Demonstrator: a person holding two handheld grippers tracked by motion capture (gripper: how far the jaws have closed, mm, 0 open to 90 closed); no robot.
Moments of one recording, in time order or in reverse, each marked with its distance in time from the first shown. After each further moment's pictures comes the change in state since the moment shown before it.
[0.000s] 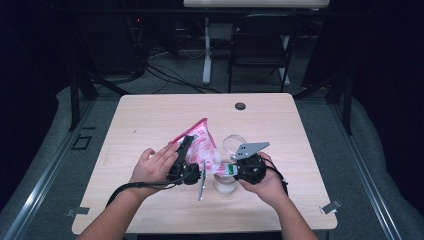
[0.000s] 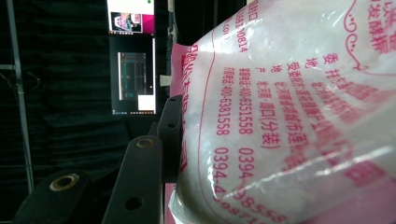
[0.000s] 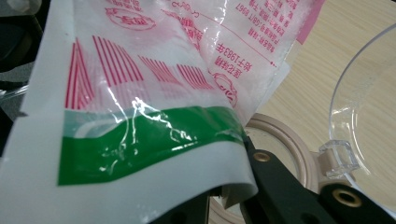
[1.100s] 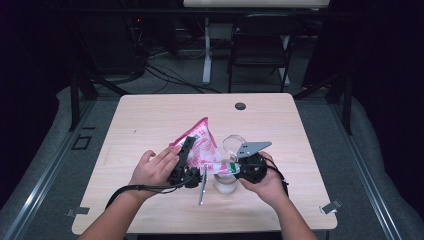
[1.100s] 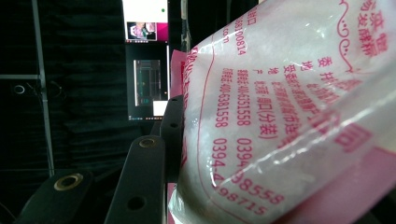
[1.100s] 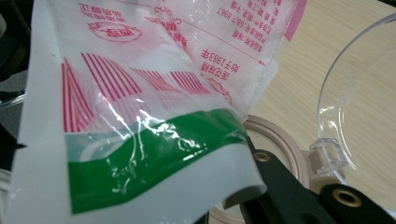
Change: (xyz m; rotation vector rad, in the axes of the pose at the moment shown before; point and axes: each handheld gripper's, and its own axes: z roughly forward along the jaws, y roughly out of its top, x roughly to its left) left arm -0.003 0.003 -0.007 -0.033 0.067 0.024; right arm -0.002 0.000 -0.002 -0.019 -0.020 0.031
